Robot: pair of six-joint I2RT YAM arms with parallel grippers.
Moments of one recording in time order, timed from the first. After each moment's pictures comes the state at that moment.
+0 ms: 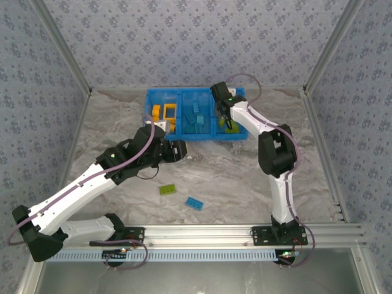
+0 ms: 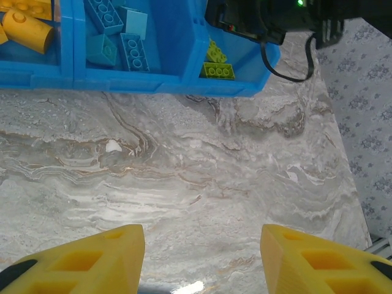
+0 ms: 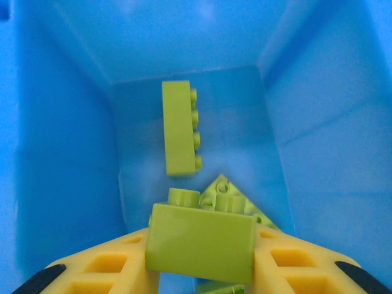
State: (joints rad) left arm -0.87 1.10 1.15 -0.71 -0.11 -0.81; right arm 0.44 2.19 1.87 -0.69 0.39 0.46
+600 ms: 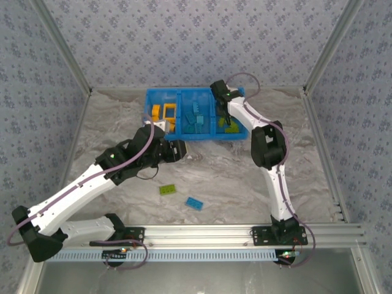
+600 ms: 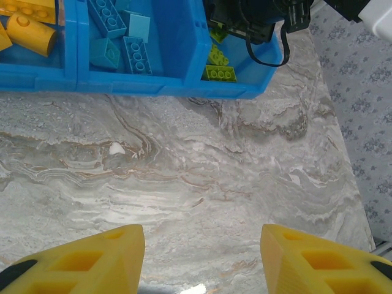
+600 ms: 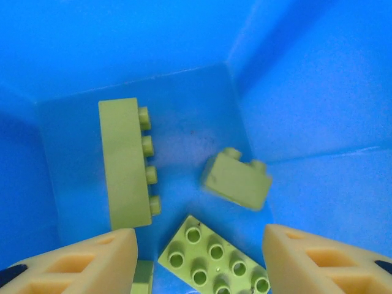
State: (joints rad) left arm -0.87 1.09 1.15 -0.71 -0.12 -0.80; right arm 0.41 2.36 2.08 -0.83 0.44 0.50
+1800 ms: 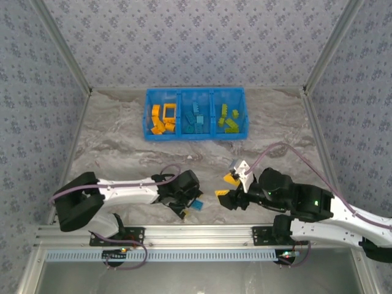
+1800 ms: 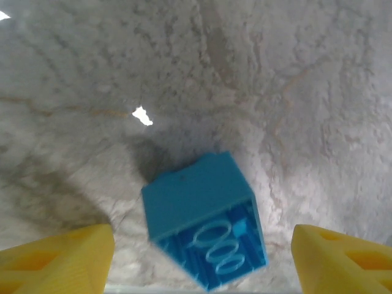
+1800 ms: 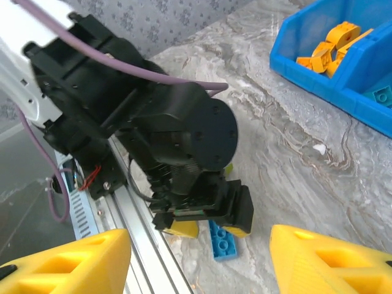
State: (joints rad) left arm -1.13 1.48 0.71 -0.37 0.14 -1.97; right arm 1.25 0.63 0.86 -0.68 0.12 0.29
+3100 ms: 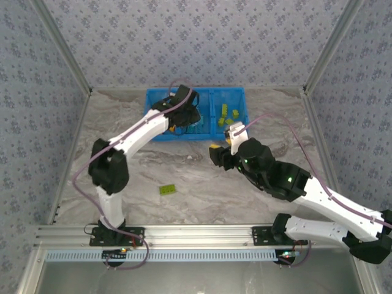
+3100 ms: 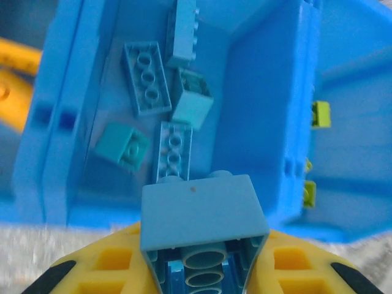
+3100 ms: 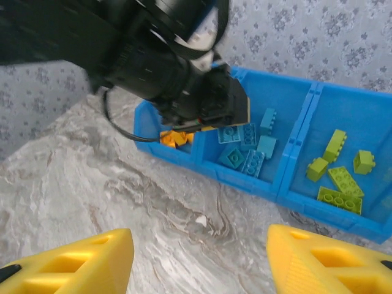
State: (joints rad) left arm -0.63 1.97 1.78 -0.69 -0.10 -0.85; right arm 1.02 0.94 1.07 -0.51 0.41 0.30
